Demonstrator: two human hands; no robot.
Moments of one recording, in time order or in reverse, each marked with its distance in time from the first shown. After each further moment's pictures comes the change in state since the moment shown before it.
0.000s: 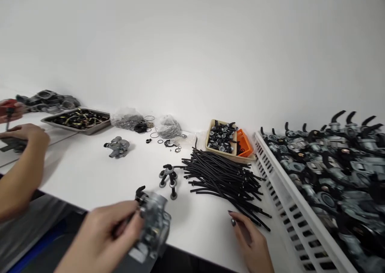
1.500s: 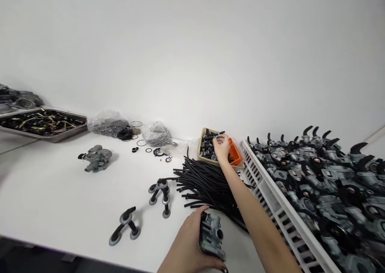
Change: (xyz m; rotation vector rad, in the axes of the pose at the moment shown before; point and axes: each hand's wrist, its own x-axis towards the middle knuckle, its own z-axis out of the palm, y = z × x) left_hand 0.017 0.005 0.189 -0.632 -0.544 -0.099; right_hand 0.298 -0.090 0.048 0.171 0.347 -0.191
